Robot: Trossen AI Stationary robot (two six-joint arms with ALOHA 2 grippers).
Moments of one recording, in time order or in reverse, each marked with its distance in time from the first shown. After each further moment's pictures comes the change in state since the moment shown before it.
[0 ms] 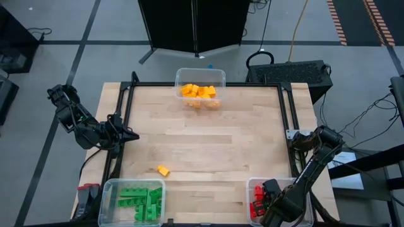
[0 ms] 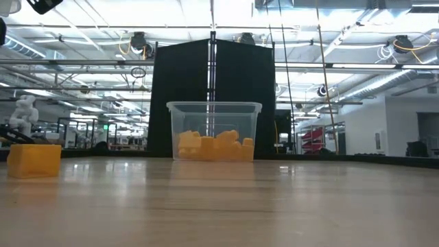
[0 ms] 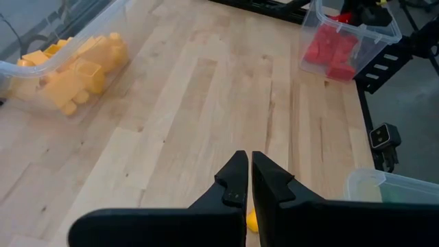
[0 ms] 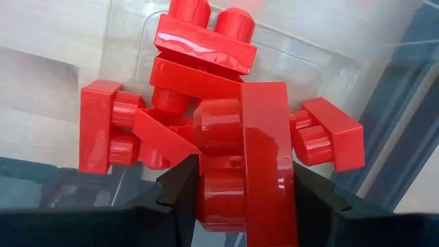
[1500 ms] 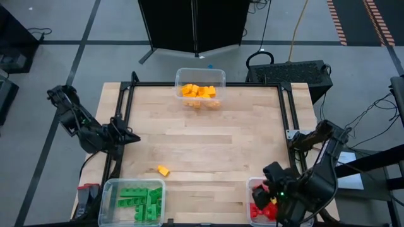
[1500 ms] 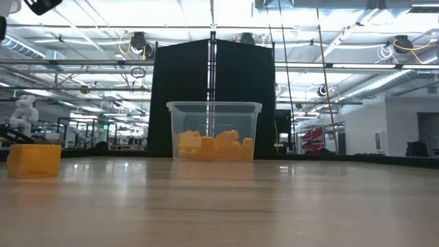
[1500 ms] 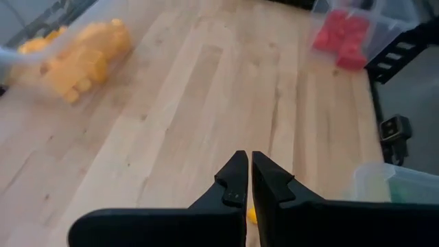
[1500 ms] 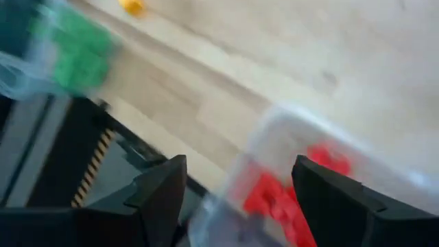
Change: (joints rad) left arm 0.002 0.040 0.000 -0.021 0.011 -0.038; right arm -0.026 -0.082 0.481 -0.331 0.554 -0.251
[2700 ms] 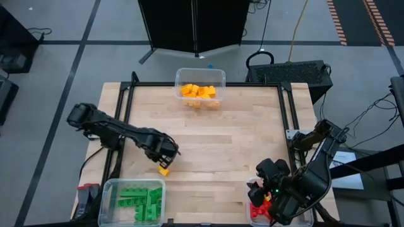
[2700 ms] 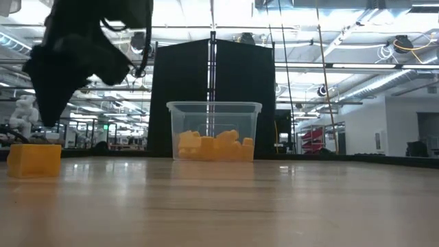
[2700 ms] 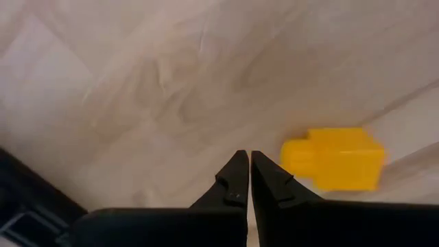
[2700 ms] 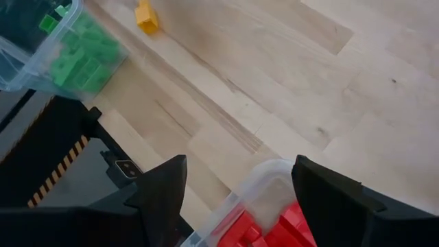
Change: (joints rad) left arm 0.540 0.833 0.000 0.055 0.753 -0.328; right arm -0.055 0.003 0.004 0.001 0.107 -0.258
